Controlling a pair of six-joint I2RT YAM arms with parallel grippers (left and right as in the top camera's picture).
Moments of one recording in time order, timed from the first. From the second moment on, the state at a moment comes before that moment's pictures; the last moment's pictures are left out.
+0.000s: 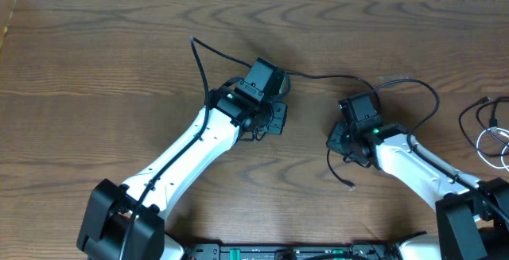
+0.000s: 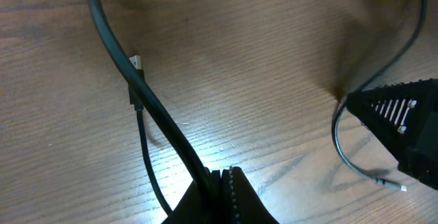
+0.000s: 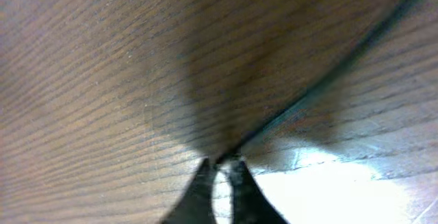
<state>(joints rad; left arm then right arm) -0.60 1.61 1.20 -0.73 0.12 -0.33 0.37 1.54 0.71 -0.40 -0.05 0.85</state>
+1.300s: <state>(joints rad) -0.60 1.61 1.20 -0.74 0.13 -0.36 0.39 1.55 0.95 -0.59 0.04 0.70</state>
